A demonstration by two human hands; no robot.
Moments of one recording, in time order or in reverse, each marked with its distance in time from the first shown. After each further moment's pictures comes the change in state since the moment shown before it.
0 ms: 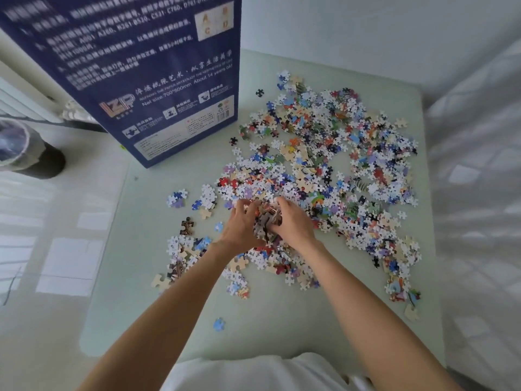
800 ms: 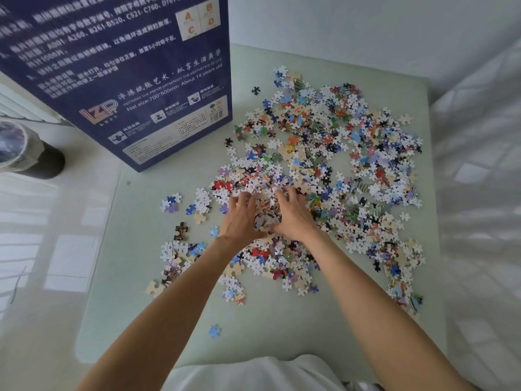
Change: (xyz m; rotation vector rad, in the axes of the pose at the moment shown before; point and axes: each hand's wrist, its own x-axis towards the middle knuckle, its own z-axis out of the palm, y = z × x) left_hand 0.027 0.013 -0.005 0.139 0.088 -0.038; right_hand 0.031 0.016 -0.013 -0.052 -0.139 -0.024
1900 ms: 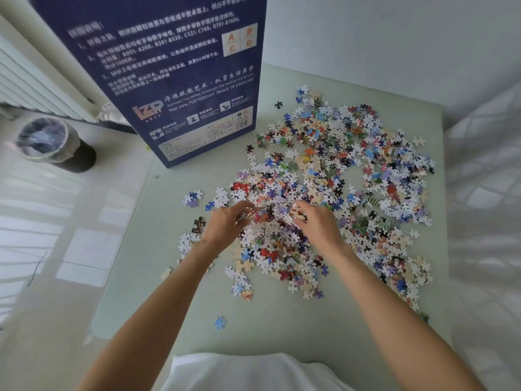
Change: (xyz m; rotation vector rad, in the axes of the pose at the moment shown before) left_hand -0.049 -0.035 -0.040 -0.240 0.178 -0.008; right_hand -0.042 -0.001 -0.033 0.034 0.207 -0.126
